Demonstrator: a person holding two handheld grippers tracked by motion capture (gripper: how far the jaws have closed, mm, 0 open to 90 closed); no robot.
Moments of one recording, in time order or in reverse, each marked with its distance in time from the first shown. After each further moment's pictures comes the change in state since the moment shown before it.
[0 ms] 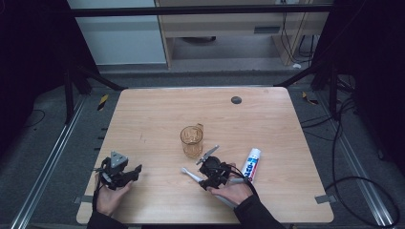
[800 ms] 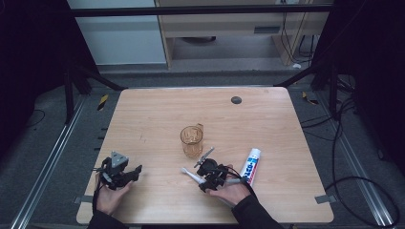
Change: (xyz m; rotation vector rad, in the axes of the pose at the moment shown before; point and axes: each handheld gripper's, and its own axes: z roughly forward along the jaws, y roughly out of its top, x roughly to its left) left arm 0.000 0.000 0.001 0.008 -0.001 0.005; right arm 0.001 0.000 0.016 0.066 0.008 -0.013
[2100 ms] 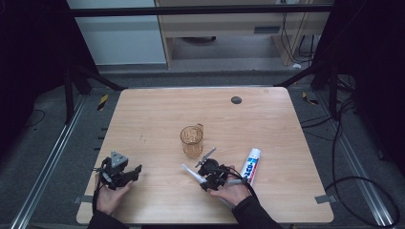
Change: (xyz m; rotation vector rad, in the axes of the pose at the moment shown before) left arm 0.000 0.000 0.000 0.000 0.002 -0.004; right arm -0.001 -0.003 -0.005 -0.018 -0.009 0.022
